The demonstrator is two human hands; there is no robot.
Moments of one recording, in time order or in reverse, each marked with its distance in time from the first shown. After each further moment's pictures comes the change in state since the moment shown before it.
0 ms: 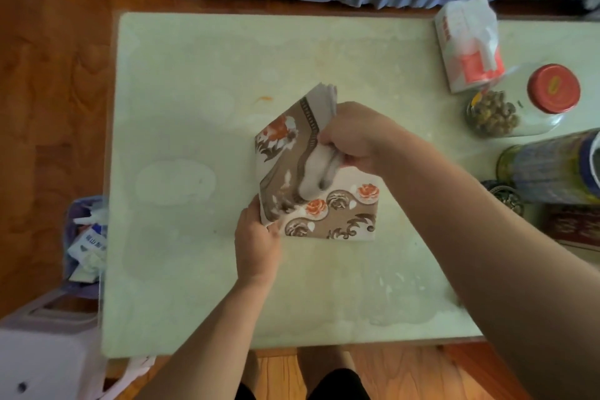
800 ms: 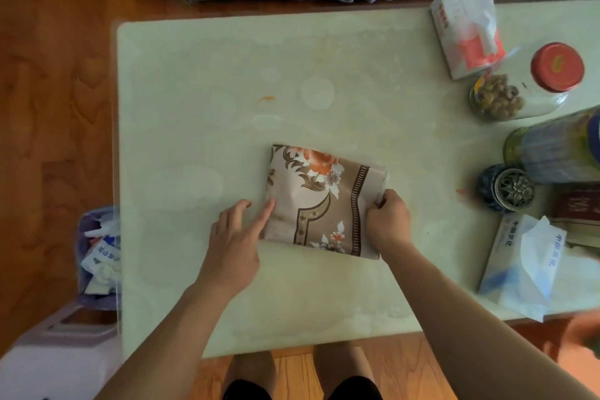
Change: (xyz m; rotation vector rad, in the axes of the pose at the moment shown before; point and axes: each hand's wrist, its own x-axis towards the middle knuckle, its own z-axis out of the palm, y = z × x) left_hand 0.022 -0.049 -0.072 0.630 -0.291 0.530; right_hand -0.005 0.172 0.045 0.017 0.570 0.159
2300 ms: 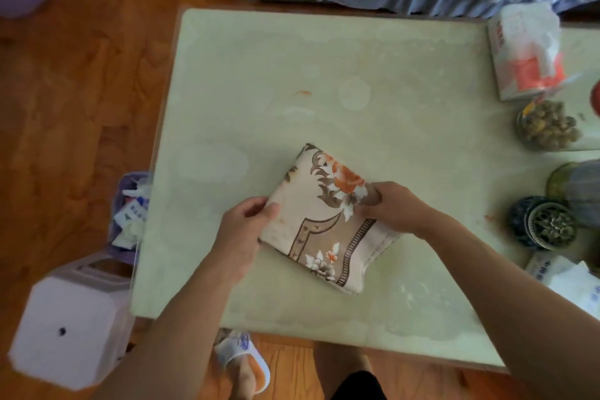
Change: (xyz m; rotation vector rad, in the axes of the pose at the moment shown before) left_hand -0.003 0.046 -0.025 -1.478 0.112 -0.782; right_hand 0.060 -0.019 -0.014 -0.510 -0.588 -0.446
